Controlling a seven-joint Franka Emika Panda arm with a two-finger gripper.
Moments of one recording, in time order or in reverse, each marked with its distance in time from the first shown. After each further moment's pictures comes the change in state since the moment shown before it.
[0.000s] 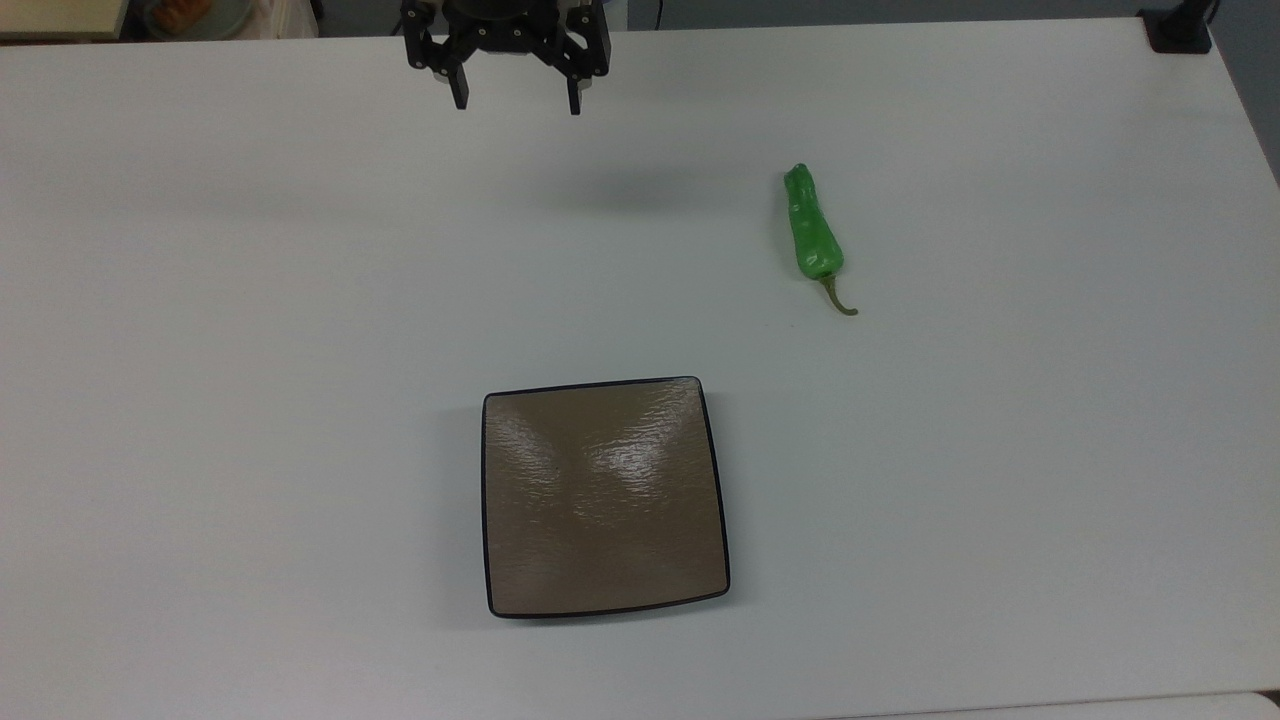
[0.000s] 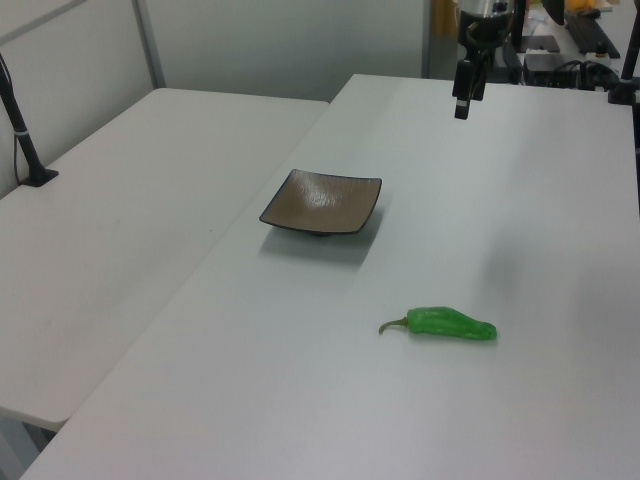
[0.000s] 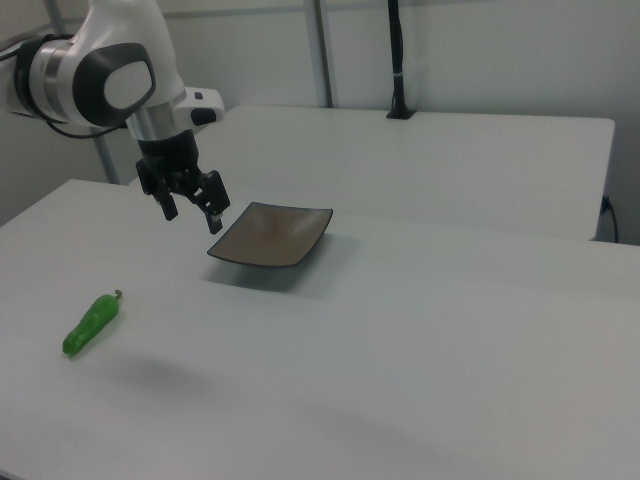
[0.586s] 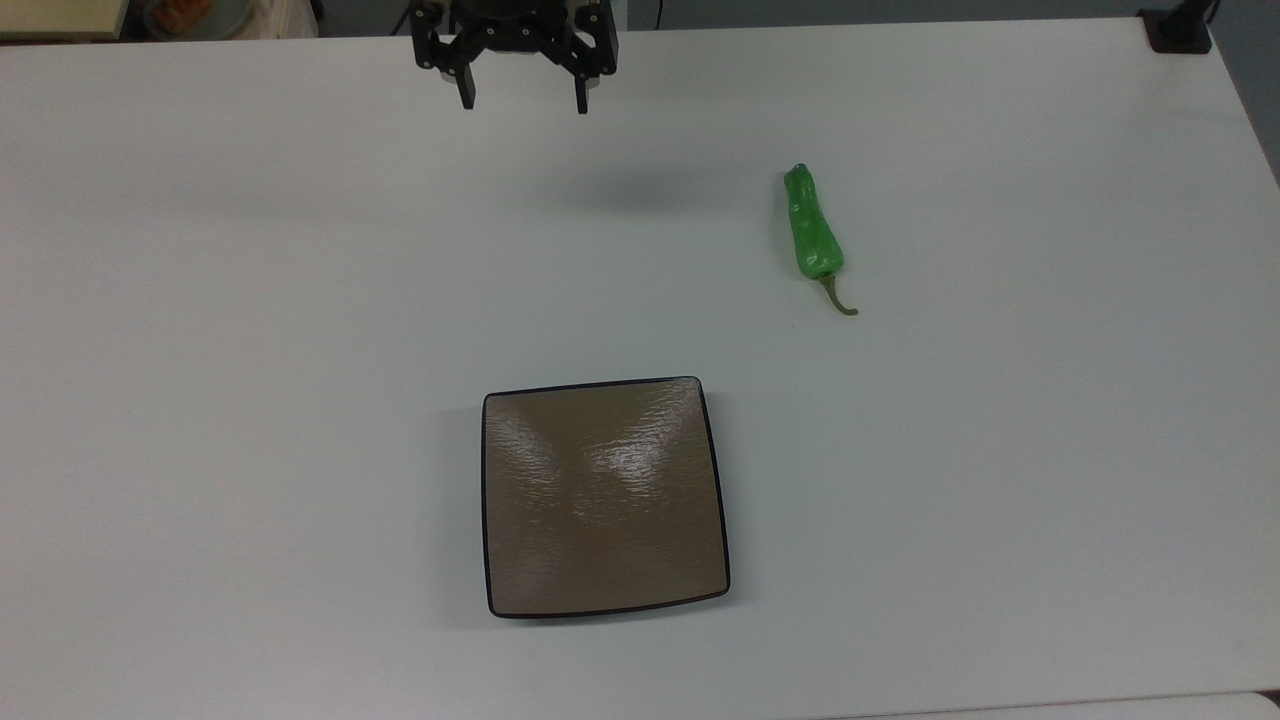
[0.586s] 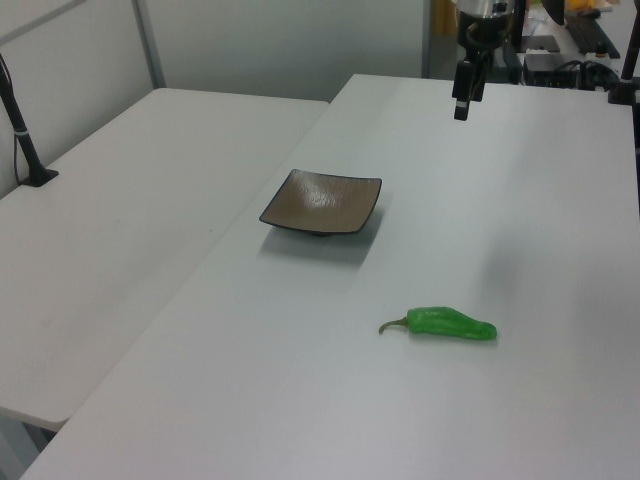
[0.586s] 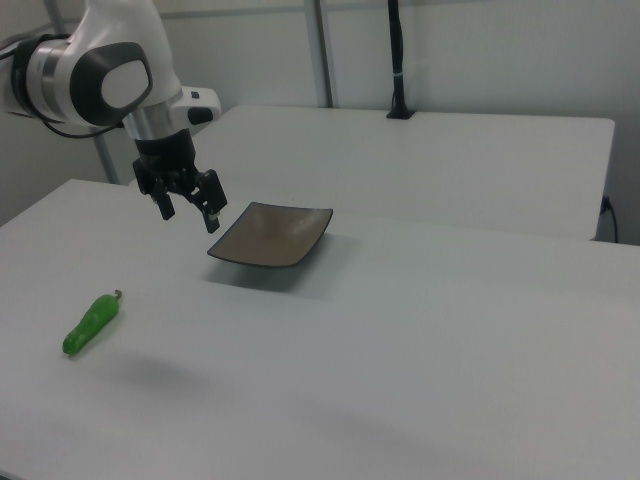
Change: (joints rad) arm 0.010 -0.001 -0.001 0.000 -0.001 0.000 0.000
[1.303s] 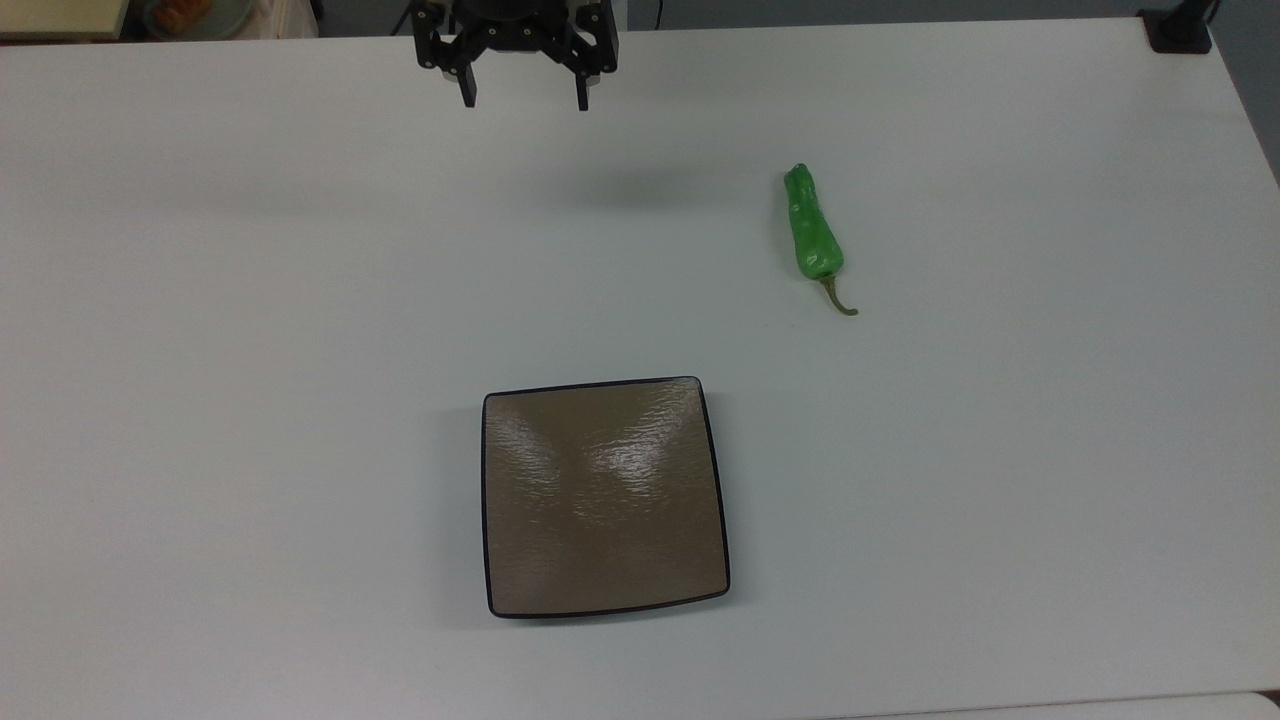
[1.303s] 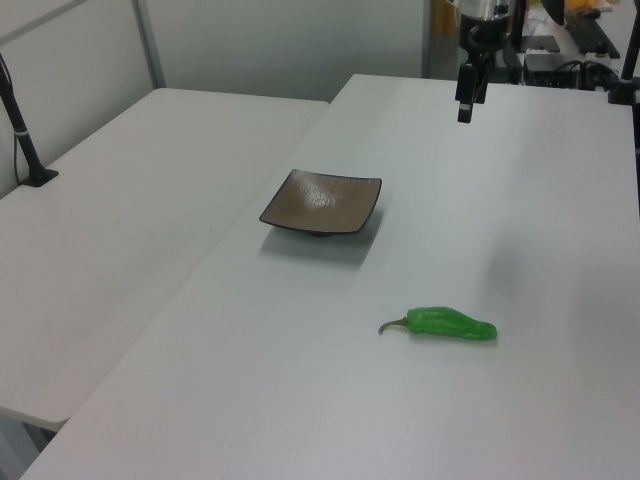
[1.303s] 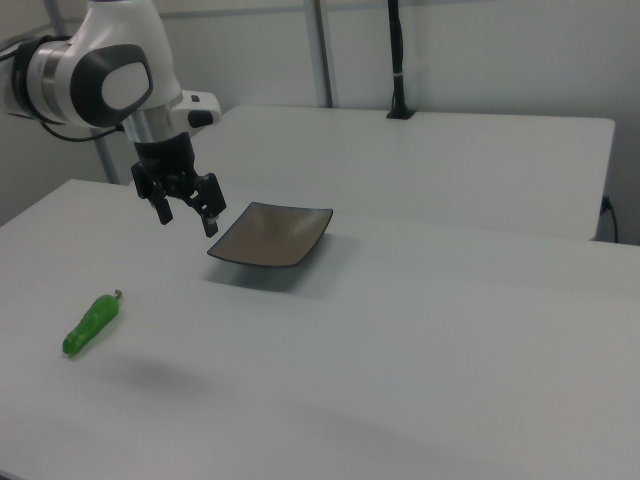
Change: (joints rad) arm 0.000 0.000 0.000 -0.004 -0.001 -0.020 -0.017
